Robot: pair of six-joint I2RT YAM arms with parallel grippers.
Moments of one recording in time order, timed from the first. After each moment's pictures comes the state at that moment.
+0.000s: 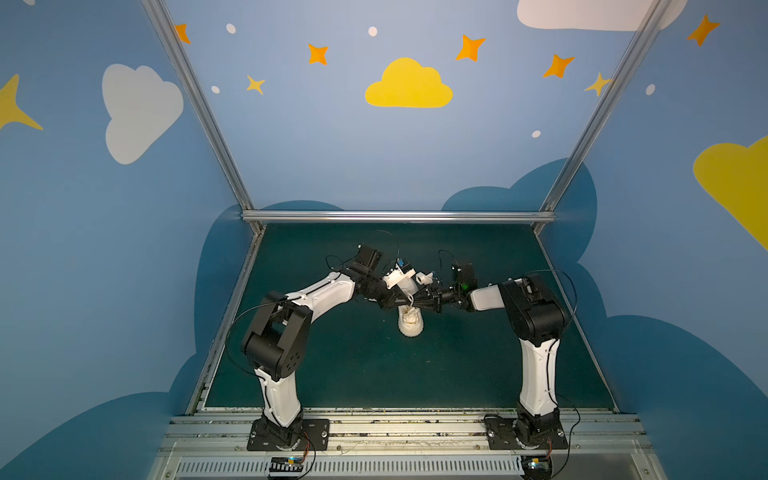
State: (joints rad) left arm -0.47 1.84 1.26 -0.37 0.70 0.35; right arm 0.38 2.13 1.07 0.49 -1.42 1.14
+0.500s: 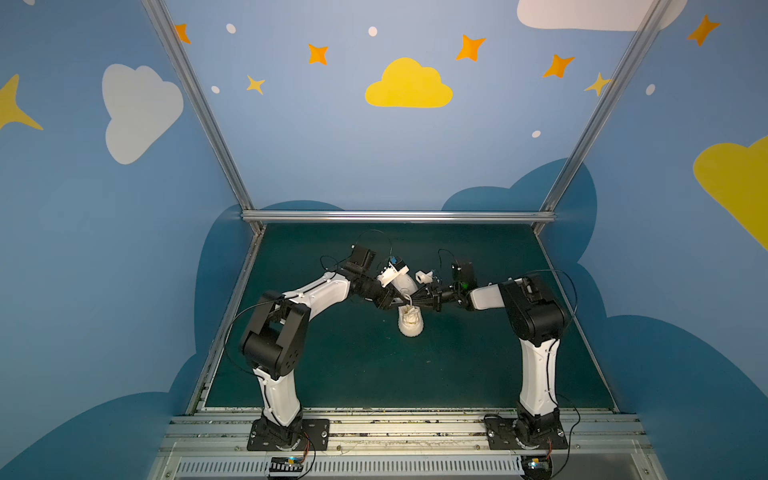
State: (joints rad) left arm -0.42 1.84 1.22 -0.35 0.76 0.28; right arm 0.38 2.13 1.08 0.48 -1.42 1.14
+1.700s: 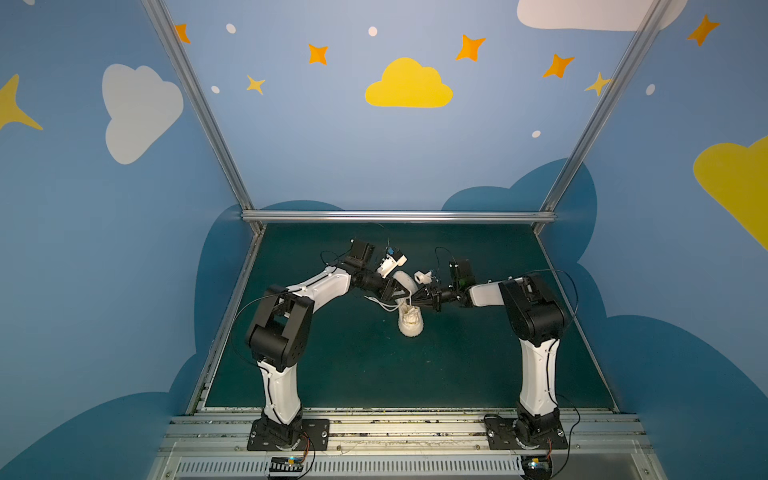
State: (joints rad) left arm -0.42 1.92 1.34 -0.33 0.81 0.13; right arm 0.38 2.13 1.12 0.31 -1.44 1.01
